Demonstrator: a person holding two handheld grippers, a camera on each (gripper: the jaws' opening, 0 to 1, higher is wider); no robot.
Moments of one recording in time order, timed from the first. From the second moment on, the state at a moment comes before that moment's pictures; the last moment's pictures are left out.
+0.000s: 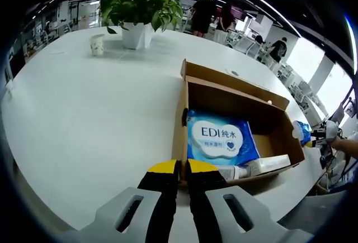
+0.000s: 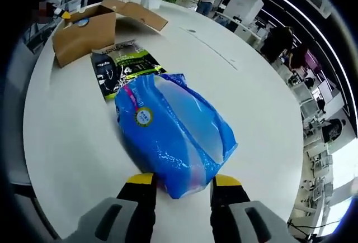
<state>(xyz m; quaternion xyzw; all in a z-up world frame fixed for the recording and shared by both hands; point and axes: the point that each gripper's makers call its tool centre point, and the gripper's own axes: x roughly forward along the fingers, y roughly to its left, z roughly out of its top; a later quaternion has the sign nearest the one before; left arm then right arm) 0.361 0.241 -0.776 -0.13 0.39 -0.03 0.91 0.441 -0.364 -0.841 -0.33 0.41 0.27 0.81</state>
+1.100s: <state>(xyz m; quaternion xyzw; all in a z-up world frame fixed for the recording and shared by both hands) 0.362 0.241 -0.776 -0.13 0.38 -0.03 0.91 0.403 -0.354 -0.811 -0.29 0.38 0.24 0.84</state>
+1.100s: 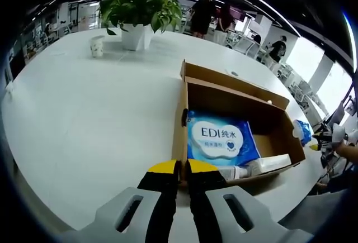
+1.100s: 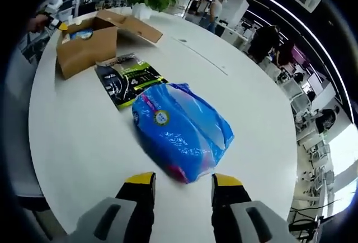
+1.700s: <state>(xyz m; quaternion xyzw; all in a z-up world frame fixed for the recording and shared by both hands) 0.361 0.240 -0.775 -0.12 0.38 -0.03 0.91 0.383 -0.331 -0.770 -0.26 0.35 0.22 0.87</state>
